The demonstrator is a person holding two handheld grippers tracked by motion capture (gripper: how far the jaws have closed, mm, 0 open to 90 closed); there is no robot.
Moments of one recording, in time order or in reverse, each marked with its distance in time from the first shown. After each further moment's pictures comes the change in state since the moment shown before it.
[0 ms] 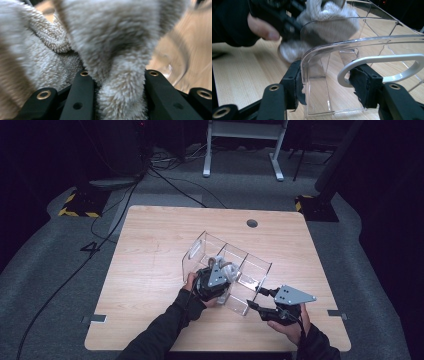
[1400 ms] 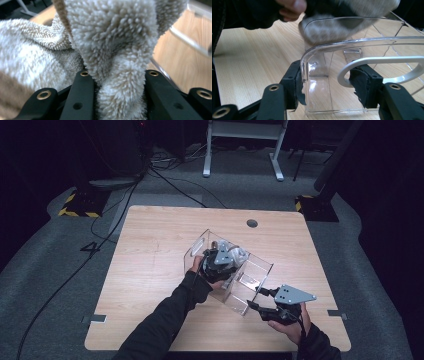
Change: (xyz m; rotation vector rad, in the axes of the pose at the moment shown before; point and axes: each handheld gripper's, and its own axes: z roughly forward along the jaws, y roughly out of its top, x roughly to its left) left arm 0.028 0.046 0.007 0.012 -0.056 0.001; right arm -0.001 0.001 -0.001 0.008 0.011 0.001
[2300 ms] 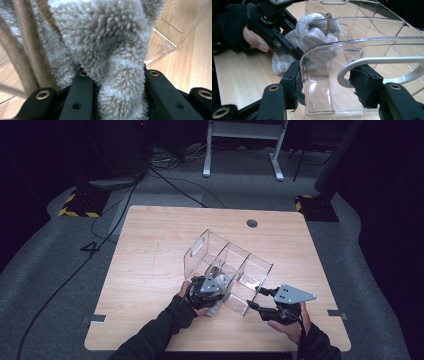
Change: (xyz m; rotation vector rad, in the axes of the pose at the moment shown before) left arm -0.027 -0.079 -0.011 0.060 -0.083 -0.036; right arm -0.001 0.000 0.001 0.002 0.006 0.000
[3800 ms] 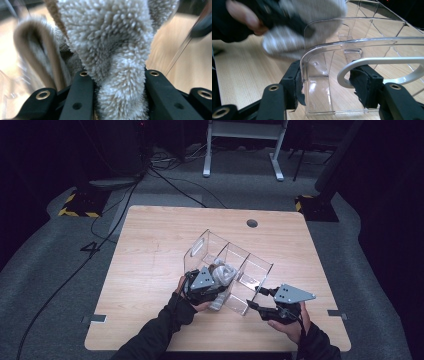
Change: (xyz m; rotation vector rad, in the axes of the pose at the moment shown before) left arm 0.000 0.028 -0.040 -0.277 -0.012 0.001; right arm 0.000 0.001 0.001 0.002 0.002 0.002
